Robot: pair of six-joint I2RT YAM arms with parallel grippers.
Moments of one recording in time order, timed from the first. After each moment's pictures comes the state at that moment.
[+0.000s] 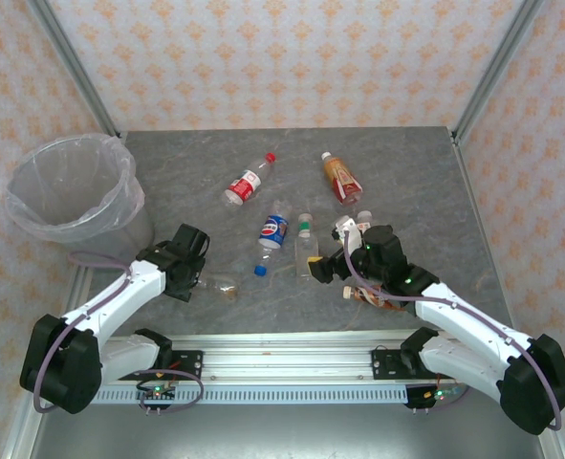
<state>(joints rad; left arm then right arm) -0.33 1.13 0.62 -0.80 -0.21 -1.62 0.61 0.93 0.50 -0.08 -0.23 0.04</state>
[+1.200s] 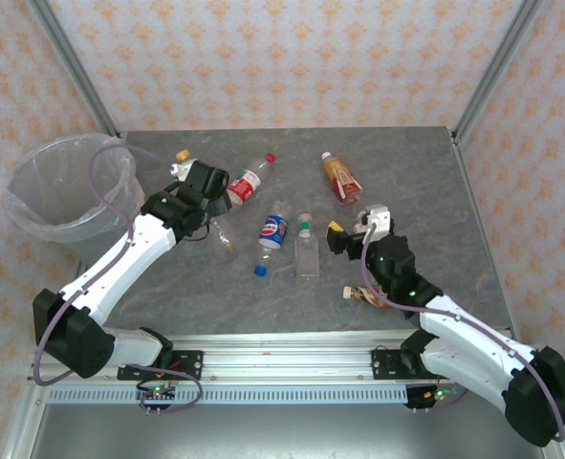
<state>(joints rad) -0.43 1.33 1.24 -0.80 -0.40 -0.74 0.61 0.85 0.38 0.25 0.26 0.21</state>
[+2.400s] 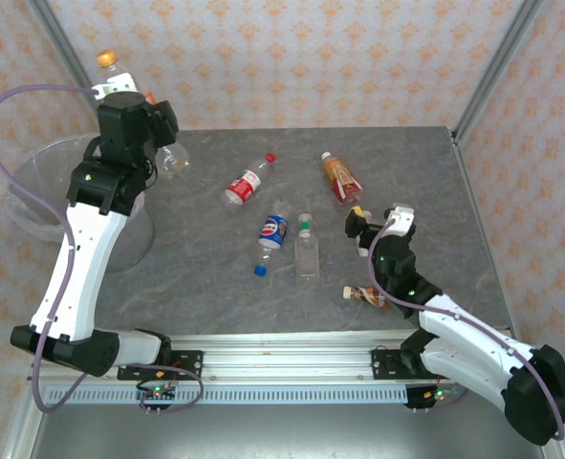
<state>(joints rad) -0.18 1.32 1.74 -0.75 -0.44 -0.35 0.61 0.85 0.38 0.30 0.61 0.34</state>
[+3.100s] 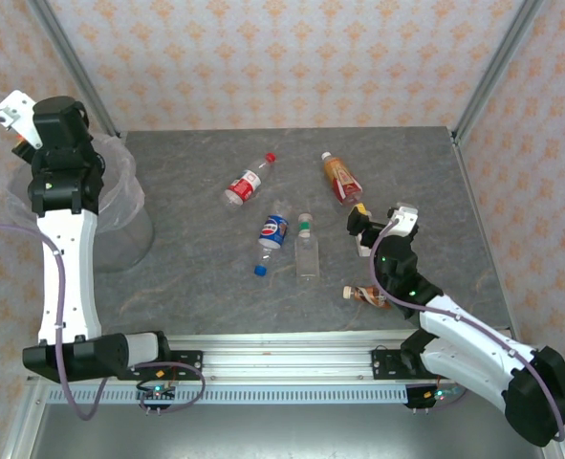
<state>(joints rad) 0.23 1.28 1.64 -0.67 -0.70 -0.44 0.61 0.84 0.38 0.31 0.63 0.36</state>
